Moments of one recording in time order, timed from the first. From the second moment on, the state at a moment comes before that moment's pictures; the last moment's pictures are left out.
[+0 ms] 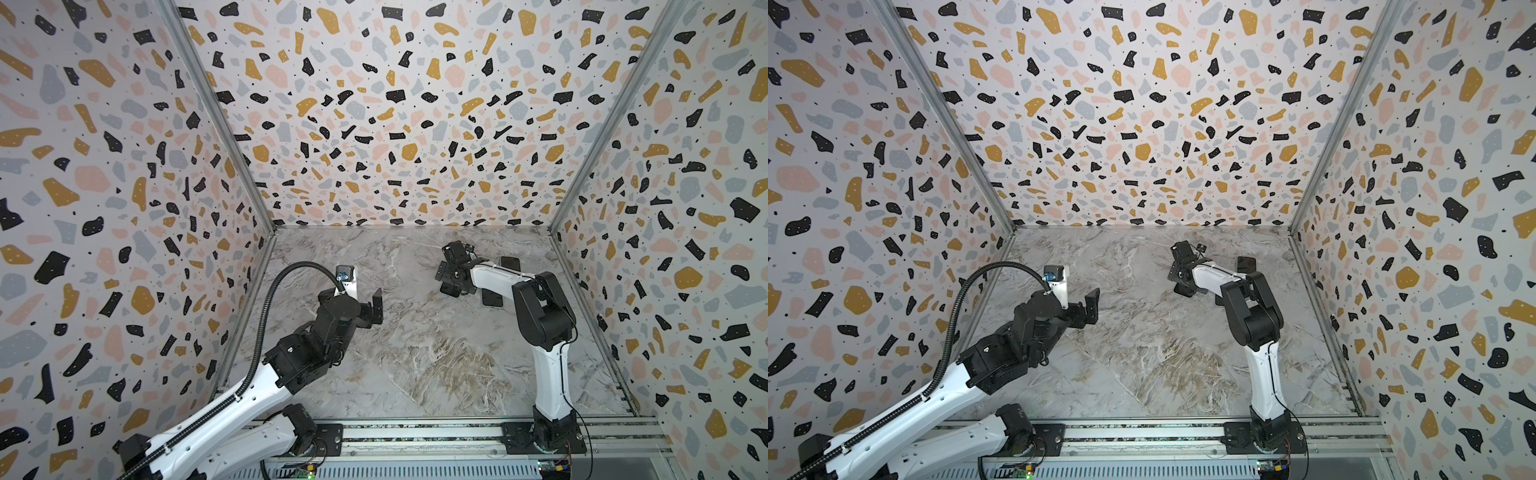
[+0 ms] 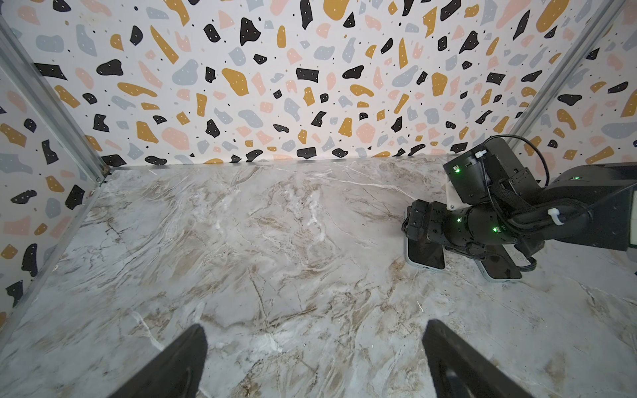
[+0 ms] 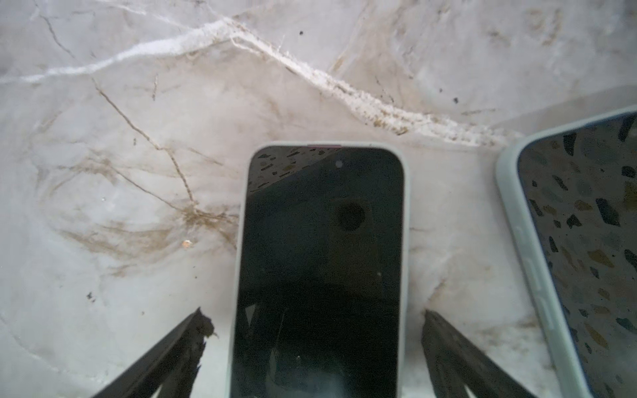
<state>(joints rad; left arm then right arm) -0.83 0.86 0.85 -0.40 -0.57 -0.33 0.46 2.14 1.52 -0.40 0.27 0.75</state>
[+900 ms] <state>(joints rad) -0.83 0.86 0.85 -0.40 -0.57 -0.33 0.47 2.21 1.60 -0.47 0.39 0.71</state>
